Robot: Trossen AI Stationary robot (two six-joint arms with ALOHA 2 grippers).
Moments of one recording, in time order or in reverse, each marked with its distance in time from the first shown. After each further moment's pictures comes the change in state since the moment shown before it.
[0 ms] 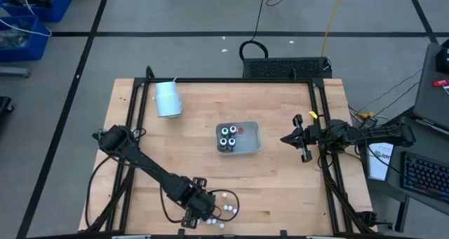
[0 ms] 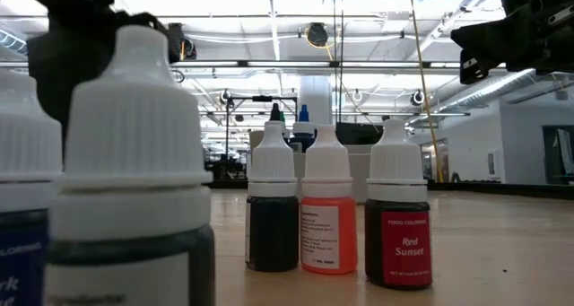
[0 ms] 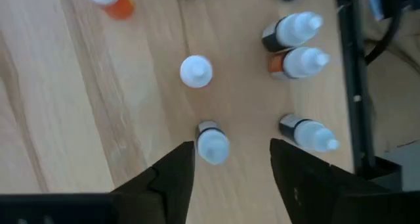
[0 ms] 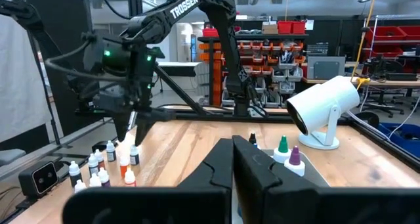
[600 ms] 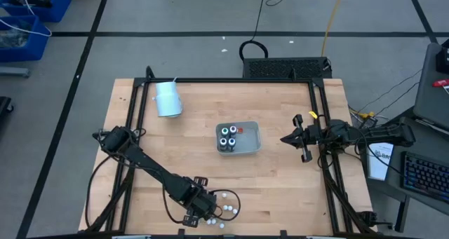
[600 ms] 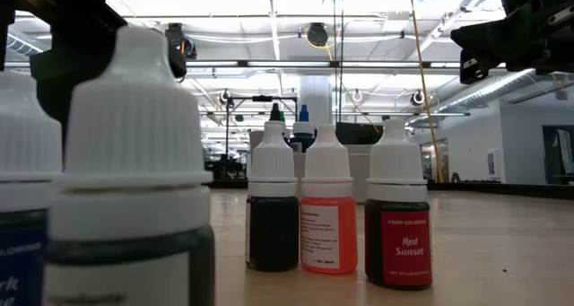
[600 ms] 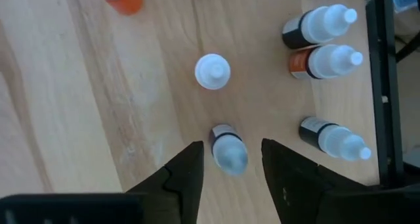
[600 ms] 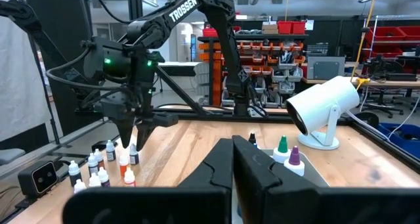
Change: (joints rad) left arm 0.009 0.025 -0.001 0.001 -0.016 0.022; right arm 0.000 0.000 0.000 0.000 0.000 -0.002
